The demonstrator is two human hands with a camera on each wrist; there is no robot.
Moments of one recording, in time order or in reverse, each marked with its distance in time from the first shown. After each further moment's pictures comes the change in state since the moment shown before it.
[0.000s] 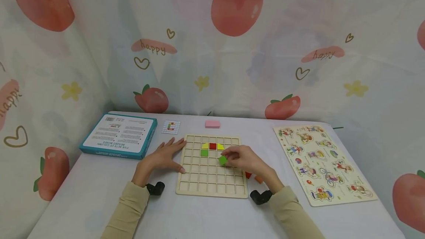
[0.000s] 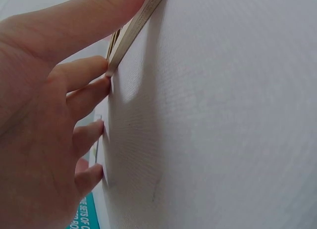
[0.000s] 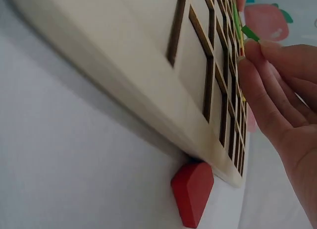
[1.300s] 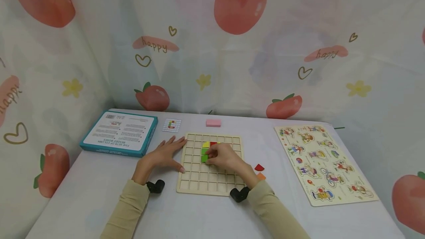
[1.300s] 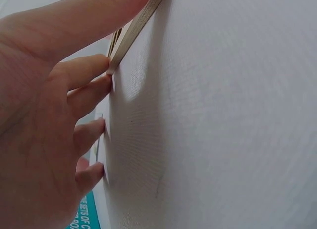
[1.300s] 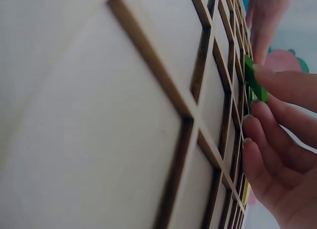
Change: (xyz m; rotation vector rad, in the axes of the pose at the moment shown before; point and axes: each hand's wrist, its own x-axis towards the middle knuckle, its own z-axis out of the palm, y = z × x) left_hand 0.001 -0.001 -0.004 0.004 -0.039 -0.017; right_hand 0.044 -0.031 0.045 -0.101 0.027 0.020
